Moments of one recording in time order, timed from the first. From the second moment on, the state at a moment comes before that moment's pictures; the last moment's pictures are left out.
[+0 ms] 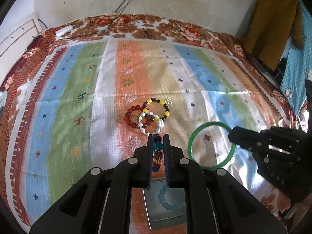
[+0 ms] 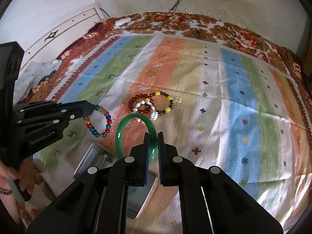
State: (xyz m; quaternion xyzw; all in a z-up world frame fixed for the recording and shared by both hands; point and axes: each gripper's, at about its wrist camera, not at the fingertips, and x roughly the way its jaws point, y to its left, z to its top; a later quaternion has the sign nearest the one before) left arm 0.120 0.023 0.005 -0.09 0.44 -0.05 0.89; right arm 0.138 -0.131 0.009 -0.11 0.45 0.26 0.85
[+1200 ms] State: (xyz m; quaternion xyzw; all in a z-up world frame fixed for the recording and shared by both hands) left arm 0.065 0.005 -0.003 -0.09 0.44 -0.08 0.89; right arm 0.086 -0.136 -0.013 -0.11 0.48 0.29 0.82
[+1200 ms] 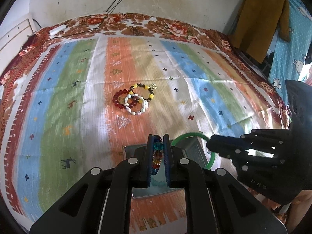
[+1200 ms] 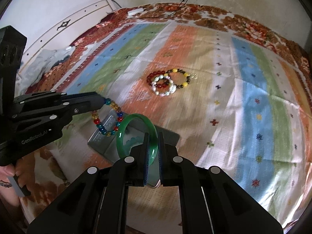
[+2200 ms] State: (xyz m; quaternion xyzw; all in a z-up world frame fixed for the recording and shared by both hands) left arm 0.091 0.031 -0.021 -0.10 0.47 -0.03 0.88; right arm 0.128 -0.146 -0.013 -0.07 0.48 0.25 0.84
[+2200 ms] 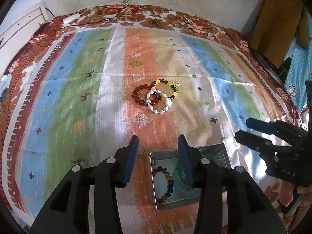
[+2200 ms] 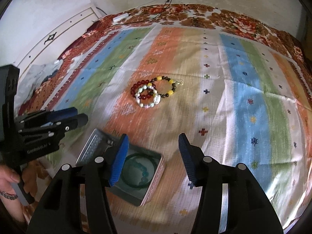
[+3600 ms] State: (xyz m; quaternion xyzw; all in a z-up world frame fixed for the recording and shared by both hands) left arm 0.174 0.036 -0.049 -0.05 0.51 0.00 0.86; right arm 0.216 -0.139 -0.027 -0.06 0.50 0.19 0.84
